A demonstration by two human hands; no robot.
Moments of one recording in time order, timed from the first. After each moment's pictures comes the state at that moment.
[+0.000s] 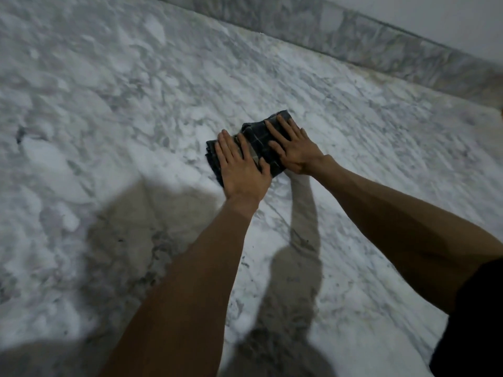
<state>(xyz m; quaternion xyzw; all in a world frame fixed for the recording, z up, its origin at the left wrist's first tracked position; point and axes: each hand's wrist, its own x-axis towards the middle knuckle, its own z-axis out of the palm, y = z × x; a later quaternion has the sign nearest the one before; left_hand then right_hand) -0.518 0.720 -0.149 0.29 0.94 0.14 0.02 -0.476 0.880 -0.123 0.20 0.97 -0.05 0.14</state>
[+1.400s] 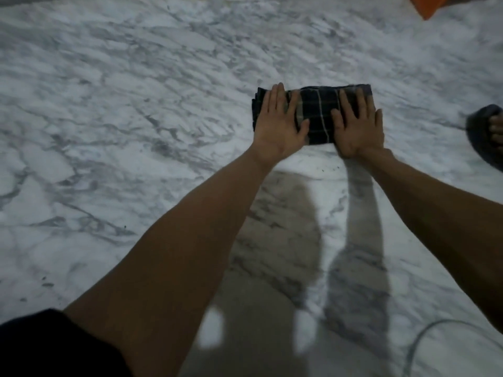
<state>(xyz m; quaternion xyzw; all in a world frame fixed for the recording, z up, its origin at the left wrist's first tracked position) -0.200 1.010 -0.144 0.64 0.76 0.05 0.07 -0.029 1.085 -0.144 0.59 0.80 -0.10 -0.02</state>
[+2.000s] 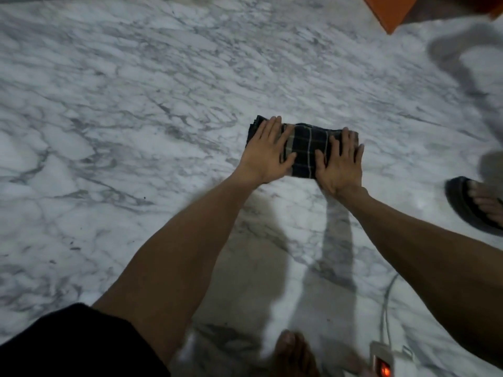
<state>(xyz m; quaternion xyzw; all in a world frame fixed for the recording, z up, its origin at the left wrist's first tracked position) -0.195 0.908 -0.151 0.73 0.68 0.06 0.05 -0.002 0.949 -0.134 0.61 0.79 -0.04 0.00</state>
